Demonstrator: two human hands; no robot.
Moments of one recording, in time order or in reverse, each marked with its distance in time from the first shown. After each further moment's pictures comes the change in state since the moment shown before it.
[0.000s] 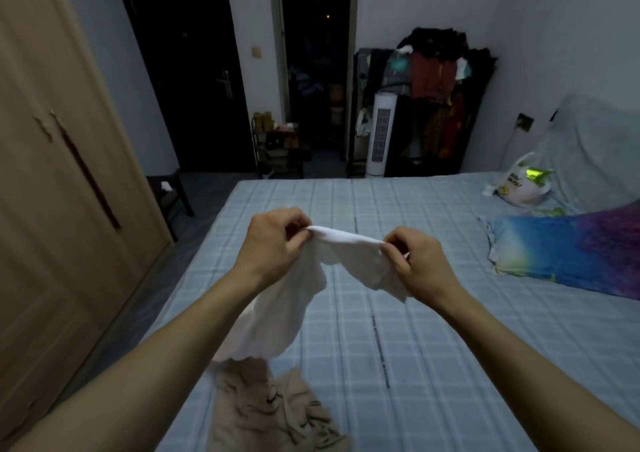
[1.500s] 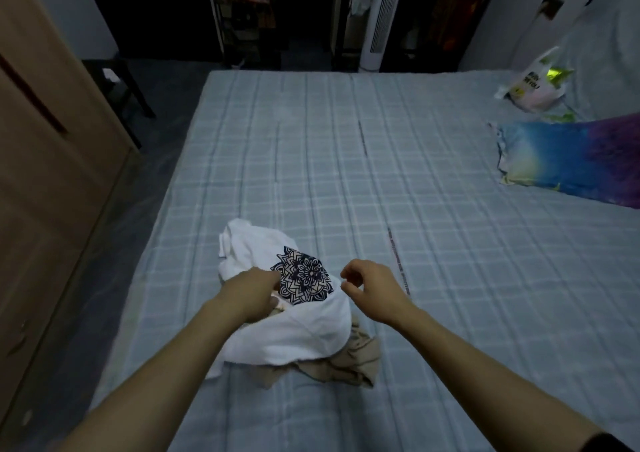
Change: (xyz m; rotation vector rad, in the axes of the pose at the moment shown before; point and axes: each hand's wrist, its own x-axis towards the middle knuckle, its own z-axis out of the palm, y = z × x) left_hand -0.149 -0.251 0.058 0.423 -1.030 -0.262; right_hand -0.090 -0.029 0.243 0.003 -0.522 0.367
